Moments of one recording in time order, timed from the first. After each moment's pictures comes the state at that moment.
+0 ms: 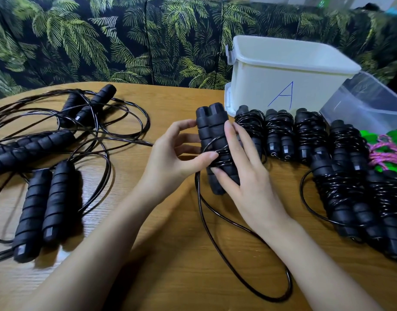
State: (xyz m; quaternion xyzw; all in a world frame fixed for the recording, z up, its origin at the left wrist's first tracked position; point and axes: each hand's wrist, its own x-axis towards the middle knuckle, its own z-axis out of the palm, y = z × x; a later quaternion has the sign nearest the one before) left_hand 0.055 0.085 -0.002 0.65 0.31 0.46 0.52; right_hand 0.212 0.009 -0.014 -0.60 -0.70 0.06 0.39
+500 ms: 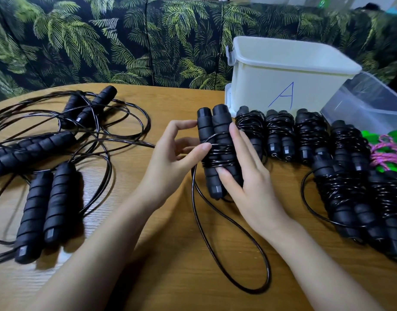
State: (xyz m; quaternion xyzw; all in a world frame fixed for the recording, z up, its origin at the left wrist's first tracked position) left_hand 0.056 0.083 -0.004 0.62 0.31 0.47 0.55; right_hand 0.215 0.010 -0.017 -0.56 -0.68 0.15 0.45
